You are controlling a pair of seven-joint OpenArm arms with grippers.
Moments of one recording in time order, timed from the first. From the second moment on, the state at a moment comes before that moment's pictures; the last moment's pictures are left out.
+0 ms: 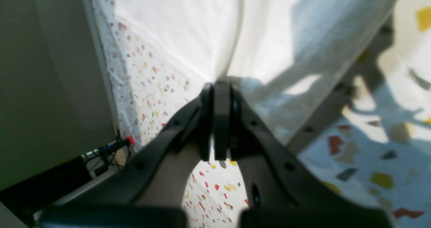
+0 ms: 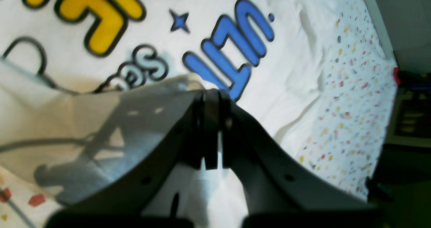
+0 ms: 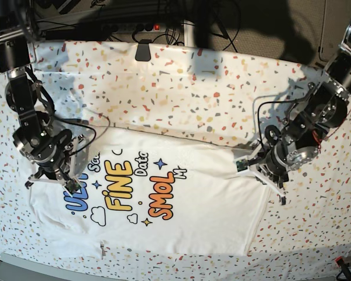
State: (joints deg) left arm -25.7 -29.6 43.1 77.6 22.7 -24.4 26.5; right arm 13.7 33.5 -13.4 81.2 -5.3 20.2 -31.6
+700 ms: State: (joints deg) left arm -27.9 -26.8 43.1 70.3 20.1 -24.4 23.4; right arm 16.3 33.3 -13.5 80.0 -5.4 17.4 -31.4
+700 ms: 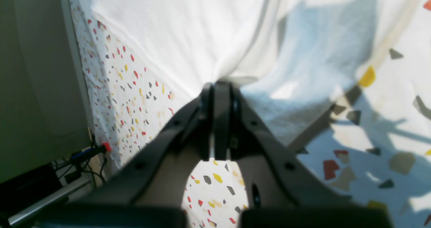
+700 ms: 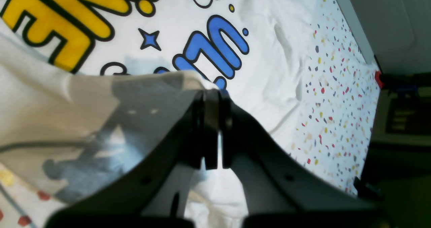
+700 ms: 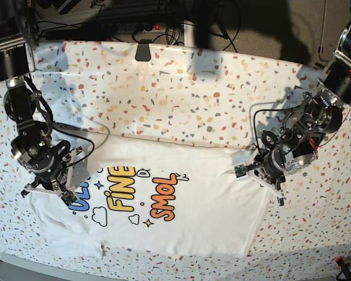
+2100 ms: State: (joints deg) left arm -27.9 -26.7 43.1 70.3 20.5 -18.3 24.9; right arm 16.3 33.4 -13.5 80.0 -5.2 15.2 -30.0
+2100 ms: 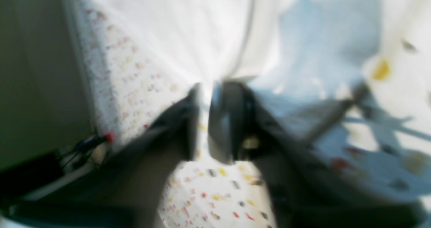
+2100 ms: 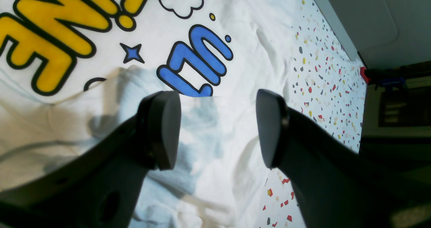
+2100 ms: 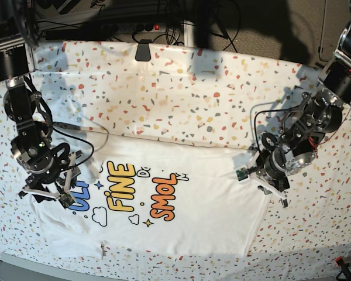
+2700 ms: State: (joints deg) left arm -28.2 -26.7 43.0 70.3 -2.1 -13.8 27.0; right arm 16.3 33.6 -13.4 80.0 14.9 14.8 -43.2
